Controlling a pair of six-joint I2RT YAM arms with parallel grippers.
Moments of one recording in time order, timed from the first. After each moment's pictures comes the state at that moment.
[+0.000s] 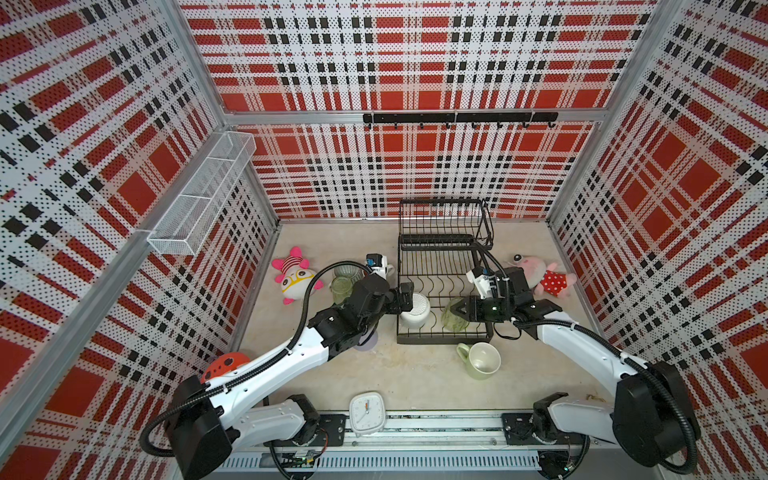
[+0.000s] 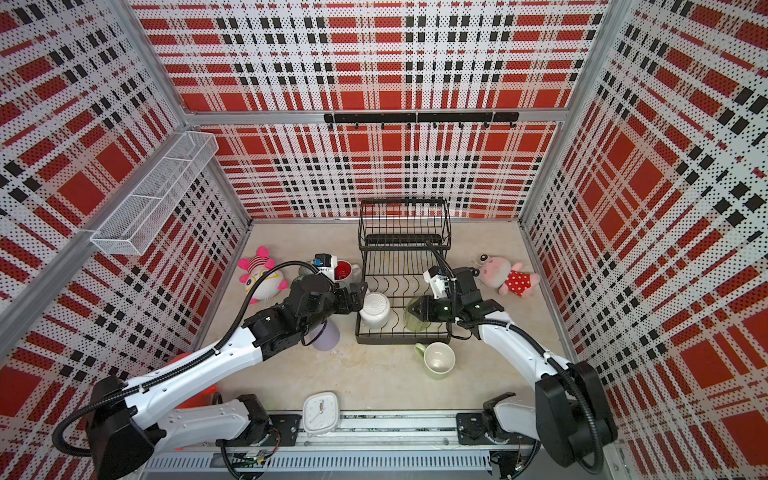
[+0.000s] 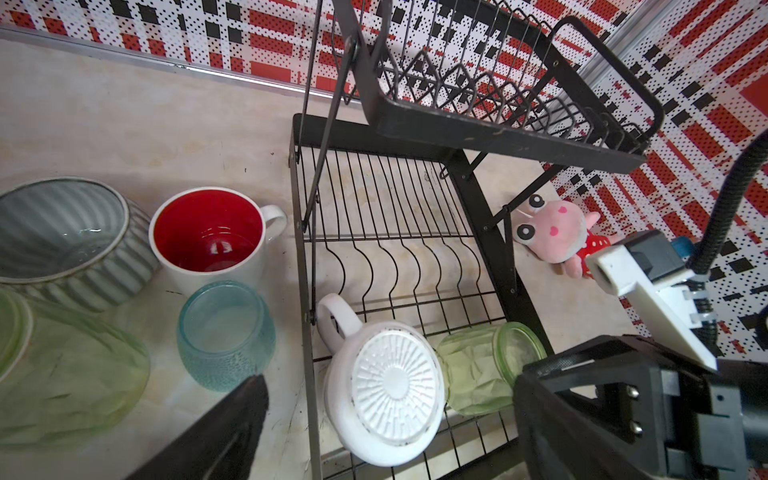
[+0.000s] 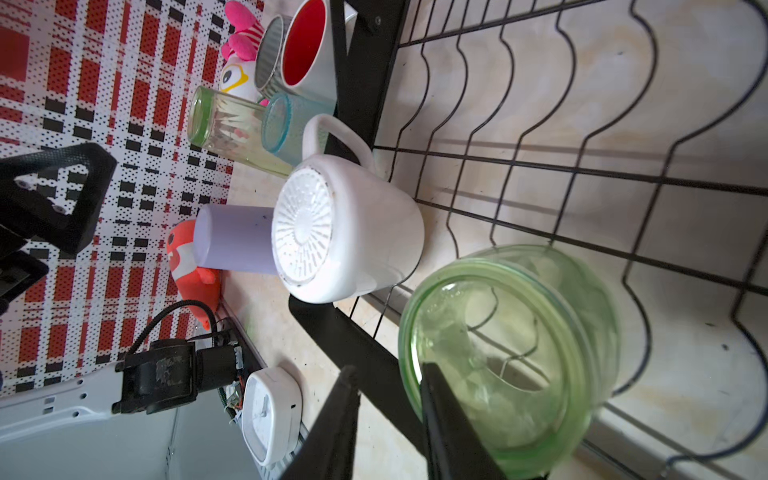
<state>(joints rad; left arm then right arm) -0.79 1.15 0.88 -0.22 -0.28 -0.60 0.39 1.27 0.75 -0.28 -0.60 0.45</state>
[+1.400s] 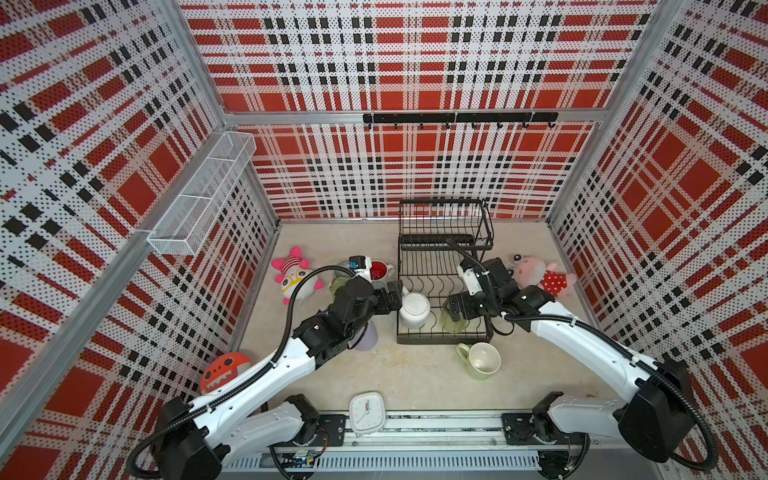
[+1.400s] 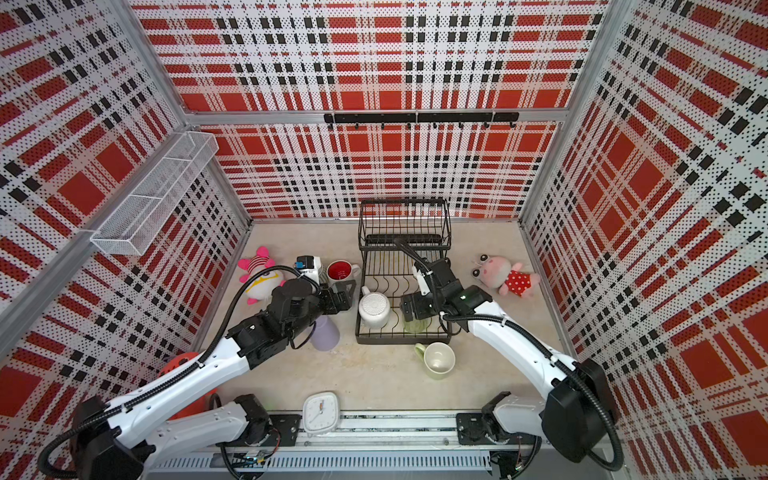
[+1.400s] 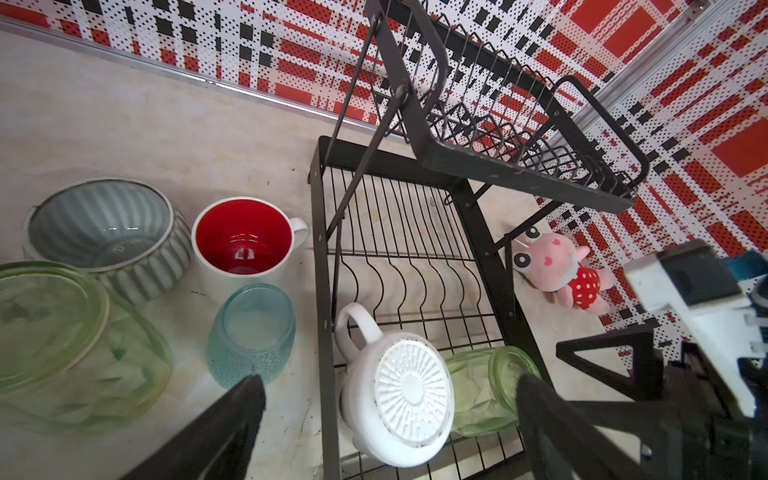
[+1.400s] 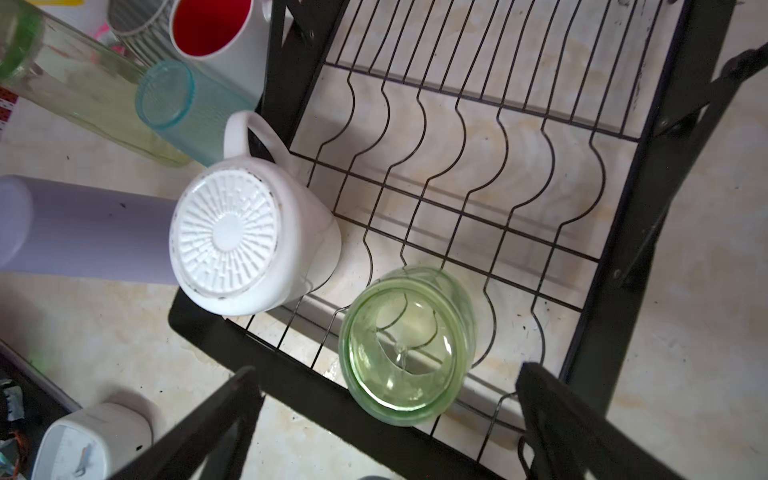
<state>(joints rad) -0.73 1.03 0.79 -0.19 -0.27 -0.62 0.58 1.29 0.99 -0.61 -0.05 0.26</state>
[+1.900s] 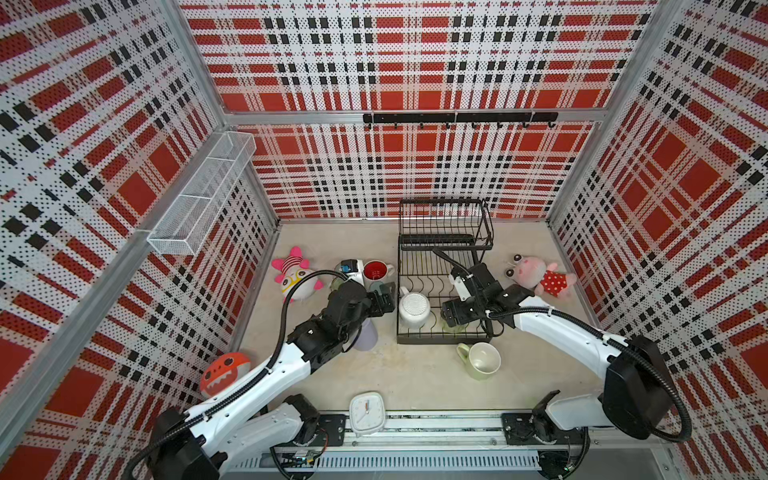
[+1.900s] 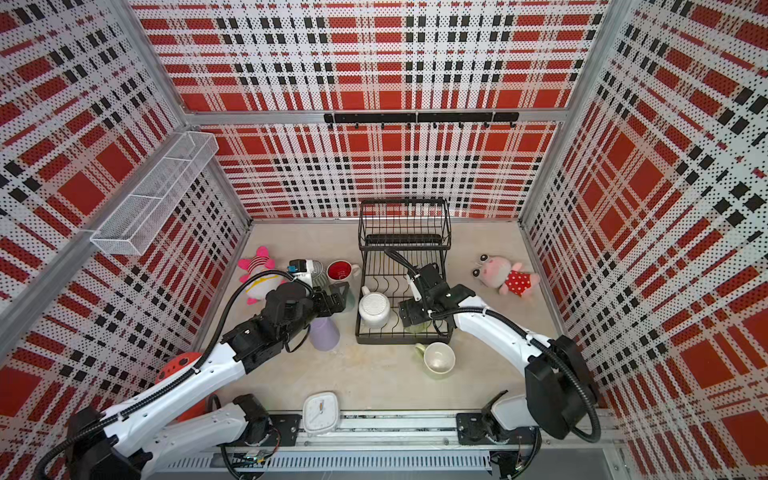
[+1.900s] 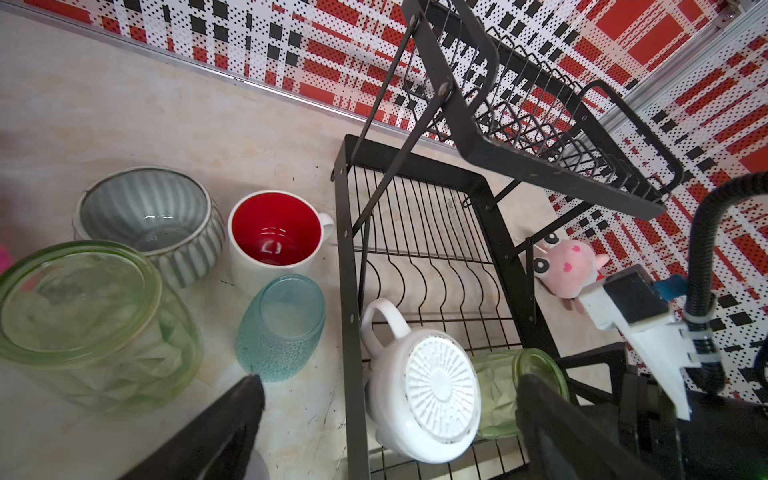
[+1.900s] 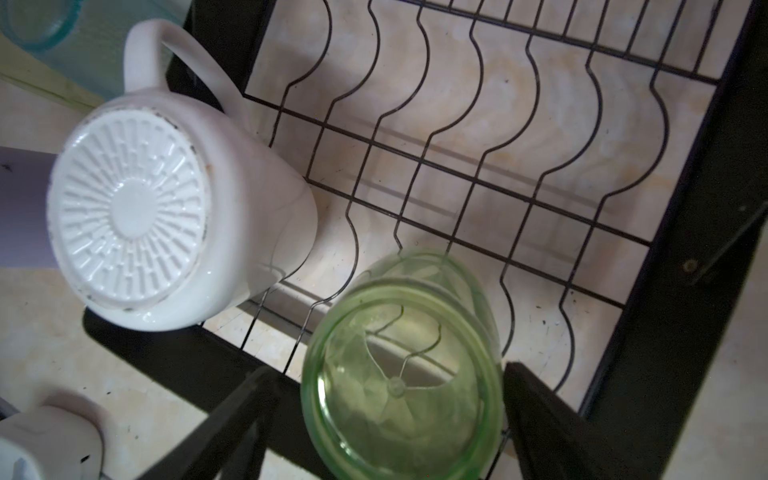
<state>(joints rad) -0.69 0.99 0.74 -0.19 -0.27 -0.63 0.61 1.41 0.98 -0.59 -0.03 0.26</state>
